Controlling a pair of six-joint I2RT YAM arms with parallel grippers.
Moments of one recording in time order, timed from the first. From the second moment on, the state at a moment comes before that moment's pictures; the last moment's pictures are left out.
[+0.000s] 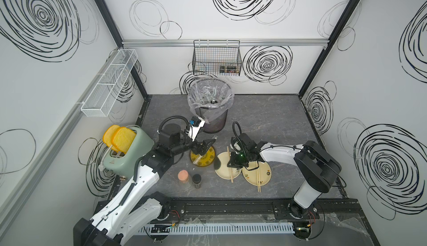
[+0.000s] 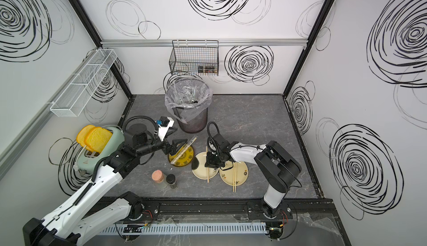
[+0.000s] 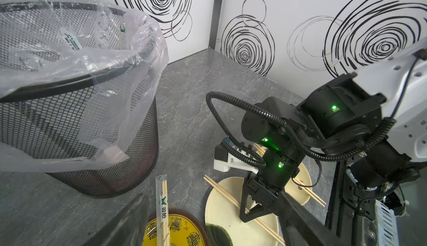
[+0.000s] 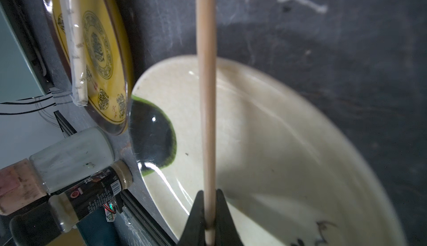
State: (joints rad) left arm -0.42 0.91 0.76 -0.22 0.46 0.01; right arm 0.78 1.69 0.83 -0.24 -0.45 0.78
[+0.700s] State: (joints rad) left arm -0.42 0.92 0.77 -0.24 0.45 0.01; right arm 0.78 1.69 0.84 -0.26 -0.43 0.76
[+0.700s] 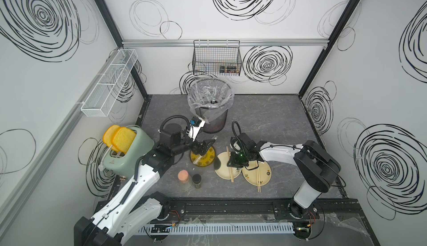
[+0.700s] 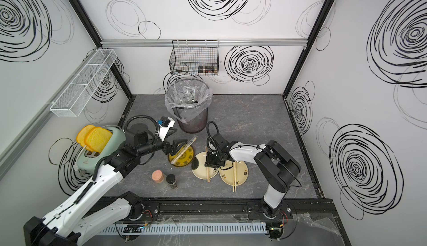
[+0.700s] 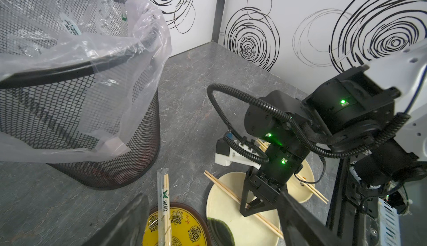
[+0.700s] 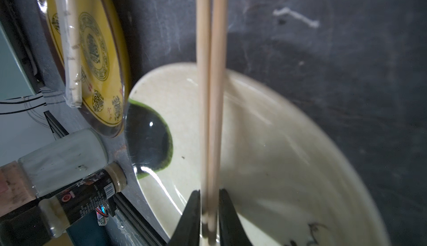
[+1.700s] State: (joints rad) left arm -0.42 0.99 0.78 -0.27 0.45 0.02; right arm 0.78 1.48 0.84 -0.29 -0.29 0.67
